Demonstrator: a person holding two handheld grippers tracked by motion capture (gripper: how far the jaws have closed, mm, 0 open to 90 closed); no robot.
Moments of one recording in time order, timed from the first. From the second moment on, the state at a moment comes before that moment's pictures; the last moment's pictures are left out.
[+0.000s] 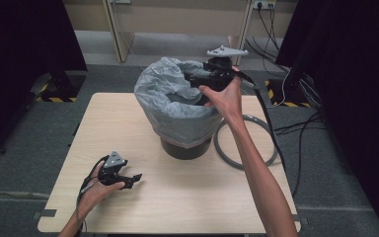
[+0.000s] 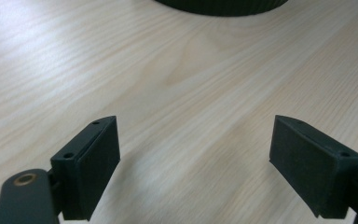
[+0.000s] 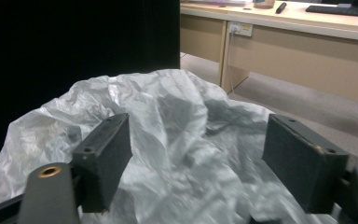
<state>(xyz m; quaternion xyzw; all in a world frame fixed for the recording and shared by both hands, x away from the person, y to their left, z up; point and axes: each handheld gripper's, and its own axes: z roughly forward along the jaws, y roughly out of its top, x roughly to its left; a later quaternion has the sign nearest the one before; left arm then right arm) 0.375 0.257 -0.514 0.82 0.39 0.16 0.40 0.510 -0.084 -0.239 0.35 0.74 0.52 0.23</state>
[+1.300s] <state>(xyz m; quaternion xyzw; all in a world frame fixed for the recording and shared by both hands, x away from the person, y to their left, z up) 0.377 0.268 -0.522 0.81 0.41 0.14 0.40 0.581 0.000 -0.302 0.36 0.85 0.32 0.19</state>
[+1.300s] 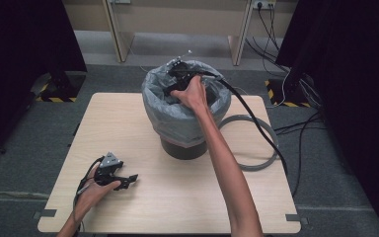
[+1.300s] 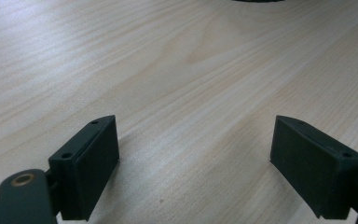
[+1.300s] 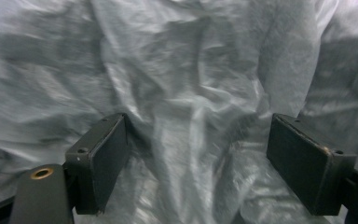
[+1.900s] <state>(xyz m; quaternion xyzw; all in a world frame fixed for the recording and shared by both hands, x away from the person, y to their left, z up) 0.378 0.267 -0.522 0.81 0.41 0.15 0.39 0.566 -0.005 -0.253 0.35 0.78 0.48 0.21</state>
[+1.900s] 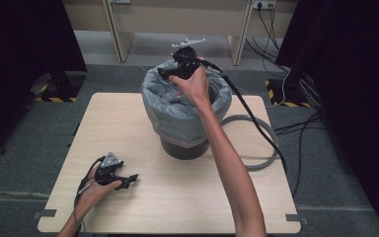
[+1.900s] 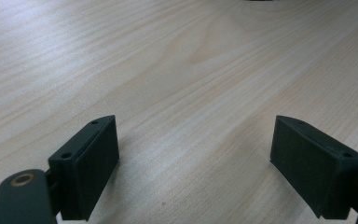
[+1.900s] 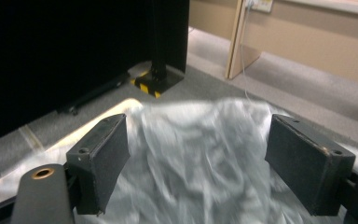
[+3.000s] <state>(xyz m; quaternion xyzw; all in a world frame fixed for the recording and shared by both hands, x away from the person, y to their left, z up) 0.377 0.269 -0.522 0.81 0.41 0.15 0.39 0.568 -0.002 -0.267 0.36 0.79 0.45 0.19</state>
